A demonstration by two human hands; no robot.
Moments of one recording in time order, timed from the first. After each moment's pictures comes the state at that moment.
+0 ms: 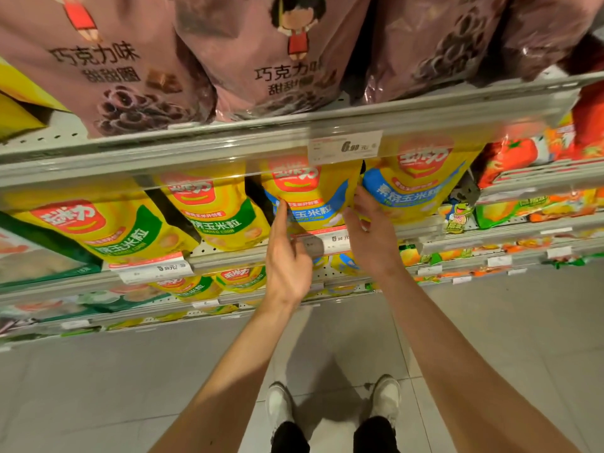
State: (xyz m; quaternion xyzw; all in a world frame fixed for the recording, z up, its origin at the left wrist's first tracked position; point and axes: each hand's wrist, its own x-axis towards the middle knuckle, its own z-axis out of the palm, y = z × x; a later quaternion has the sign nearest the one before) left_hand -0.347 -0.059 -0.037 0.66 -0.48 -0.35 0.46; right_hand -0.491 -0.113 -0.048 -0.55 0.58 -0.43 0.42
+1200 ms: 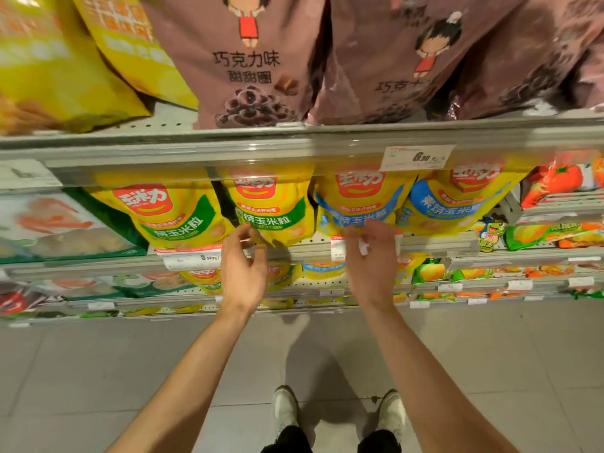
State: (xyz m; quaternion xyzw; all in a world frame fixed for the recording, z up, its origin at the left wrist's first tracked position) left_hand -0.213 -0.020 -0.041 0.74 -0.43 -0.25 0.45; right_hand -0.404 -0.064 -0.046 -0.50 0.64 -0.49 0.31
